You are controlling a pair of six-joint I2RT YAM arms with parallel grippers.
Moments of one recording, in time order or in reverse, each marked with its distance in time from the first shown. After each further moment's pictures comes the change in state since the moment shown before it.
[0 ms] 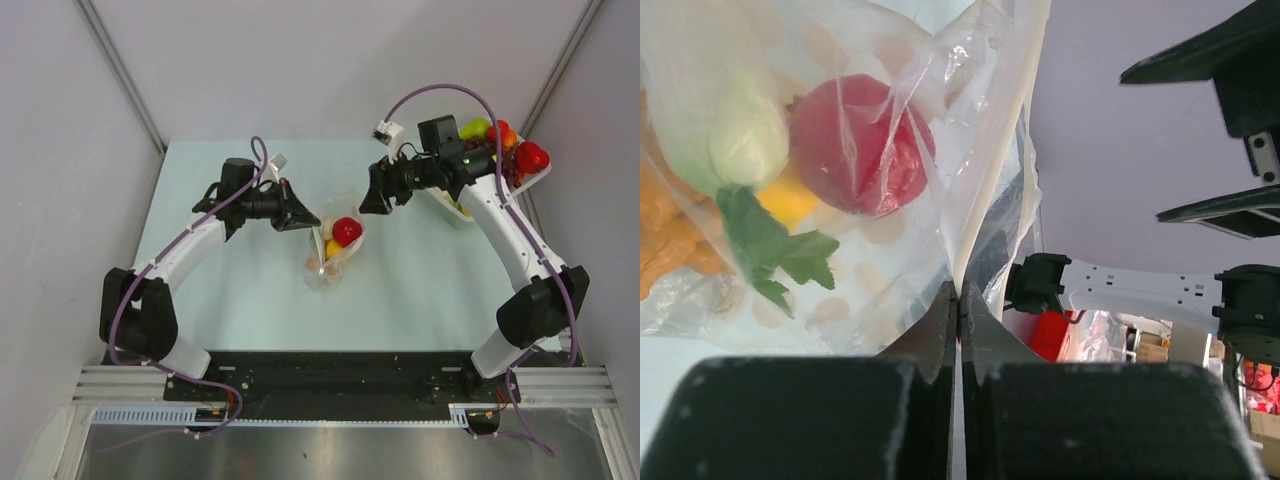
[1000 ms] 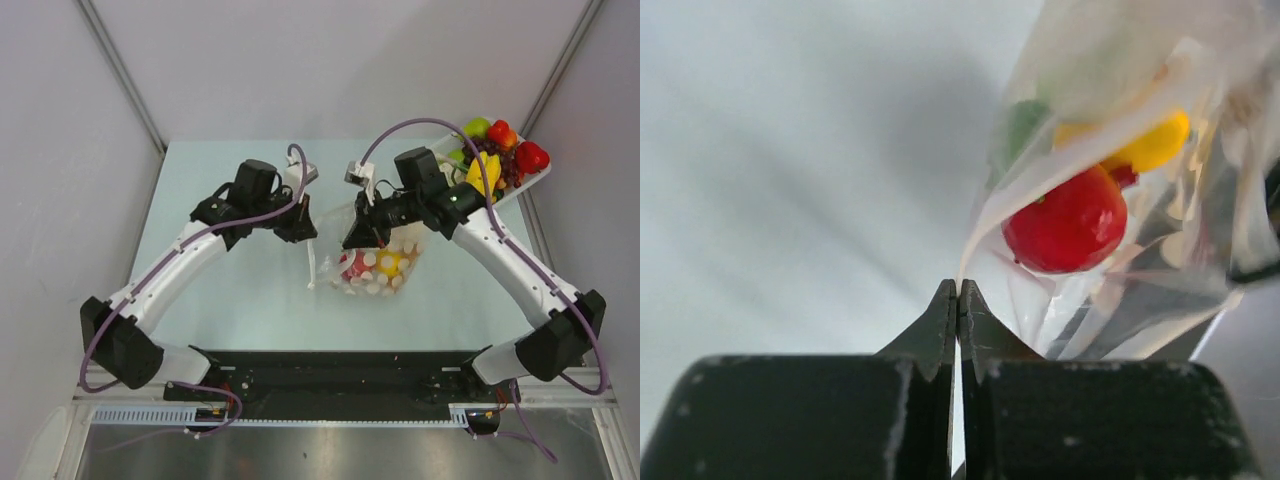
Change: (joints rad) left arm -0.225 -0.166 0.171 -0.384 -0.399 0.677; right arm 0.206 -0.210 -0.233 0.109 -0.139 0.017
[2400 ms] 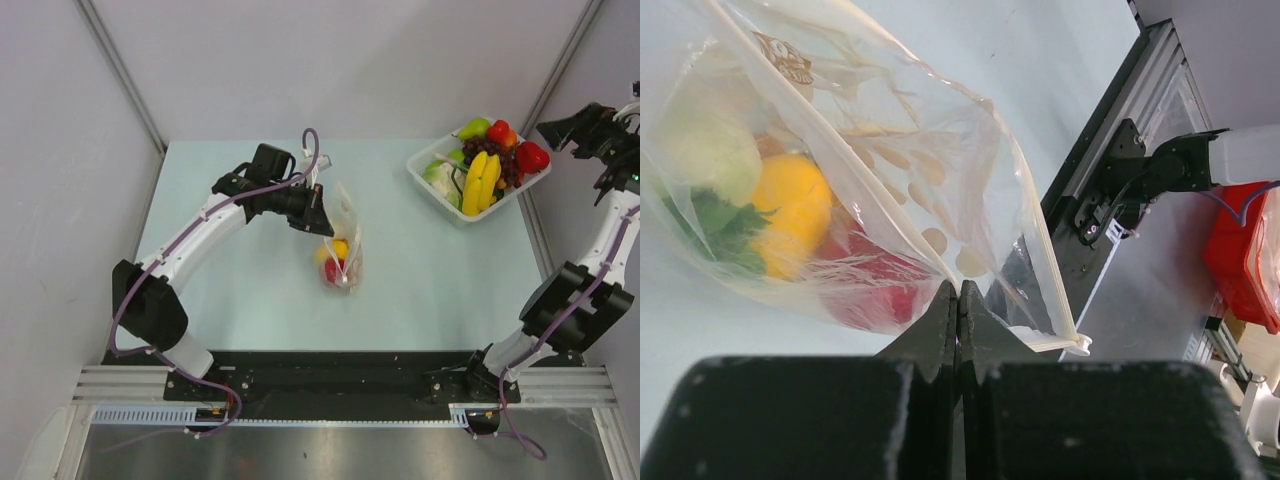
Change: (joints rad) left arm 0.039 0.249 0.160 -0.081 0.266 -0.091; right arm -1.206 0.127 0.081 0.632 -0.167 0.469
